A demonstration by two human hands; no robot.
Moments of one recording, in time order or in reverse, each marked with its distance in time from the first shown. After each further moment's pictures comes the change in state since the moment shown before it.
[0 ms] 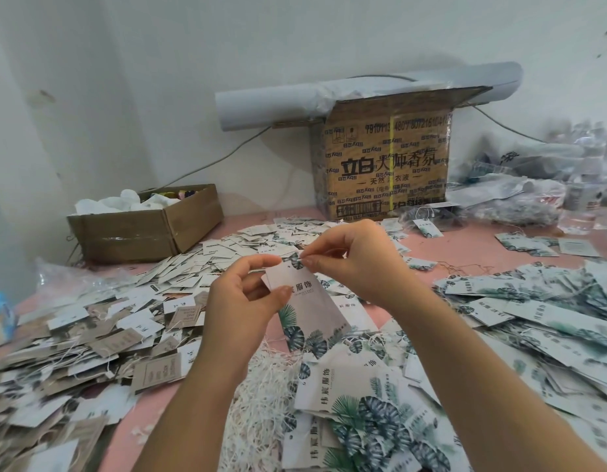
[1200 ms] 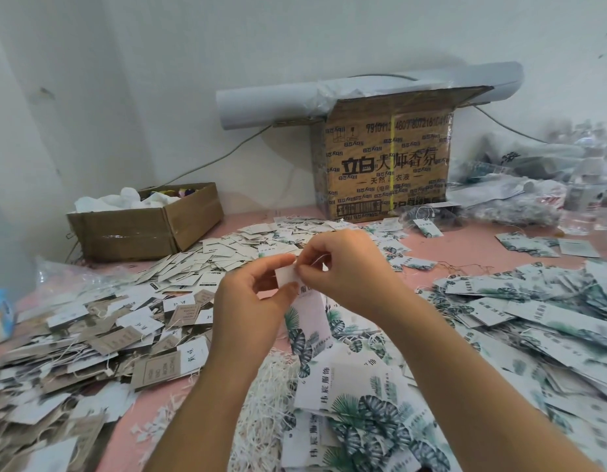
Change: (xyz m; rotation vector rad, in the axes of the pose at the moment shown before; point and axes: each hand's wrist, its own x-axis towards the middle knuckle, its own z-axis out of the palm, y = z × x) left_hand -0.005 0.006 0.009 0.197 0.052 0.174; right_hand -0.002 -0.009 0.011 -0.307 -0.070 -0.047
